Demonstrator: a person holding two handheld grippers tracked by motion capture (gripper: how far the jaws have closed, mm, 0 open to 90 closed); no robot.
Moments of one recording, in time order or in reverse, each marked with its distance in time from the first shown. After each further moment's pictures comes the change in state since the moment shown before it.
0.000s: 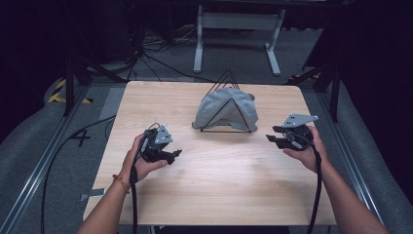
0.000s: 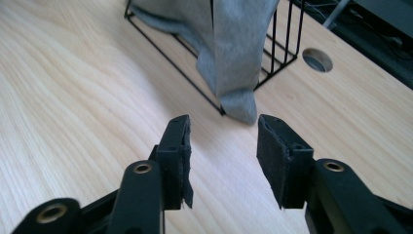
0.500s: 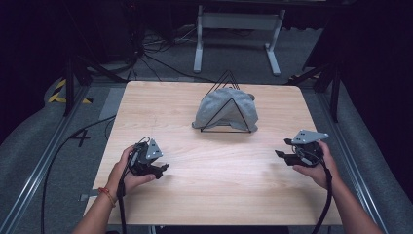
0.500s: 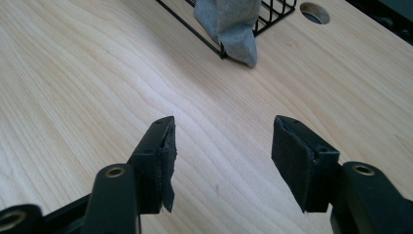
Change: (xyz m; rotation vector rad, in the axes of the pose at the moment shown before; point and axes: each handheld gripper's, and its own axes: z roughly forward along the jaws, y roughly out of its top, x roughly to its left) left arm -0.010 -0.042 -0.014 0.104 0.029 0.026; right arm 0.012 -0.050 -0.017 0.033 -0.035 0.026
